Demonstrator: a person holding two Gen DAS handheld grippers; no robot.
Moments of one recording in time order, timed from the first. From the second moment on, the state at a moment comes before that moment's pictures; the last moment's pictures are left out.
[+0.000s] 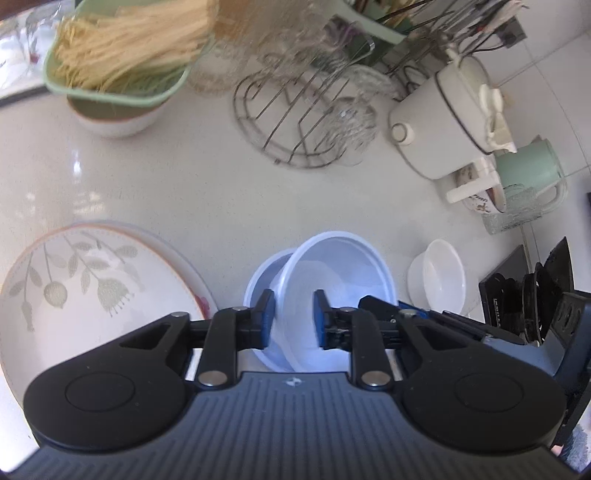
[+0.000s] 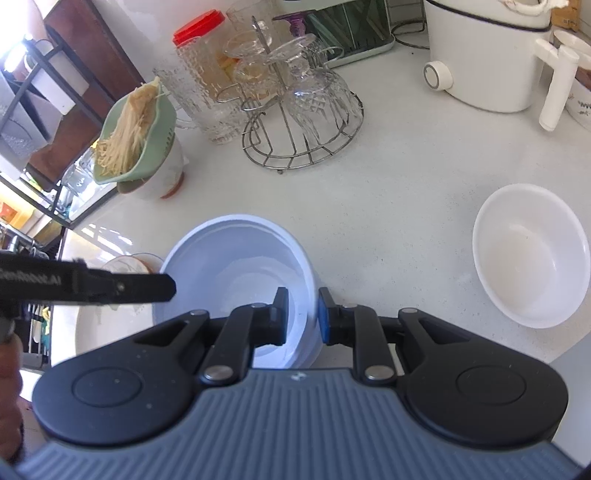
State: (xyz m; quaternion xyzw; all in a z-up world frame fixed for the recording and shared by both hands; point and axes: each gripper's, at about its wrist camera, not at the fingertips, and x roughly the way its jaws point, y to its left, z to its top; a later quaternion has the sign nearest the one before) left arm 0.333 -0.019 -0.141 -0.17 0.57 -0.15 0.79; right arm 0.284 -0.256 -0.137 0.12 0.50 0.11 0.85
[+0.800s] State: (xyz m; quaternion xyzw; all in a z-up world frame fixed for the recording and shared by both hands) left arm 0.320 -0.051 -0.046 -0.11 0.47 -0.19 0.86; right arm 0.256 -0.288 -0.046 0.14 0.38 0.08 0.91
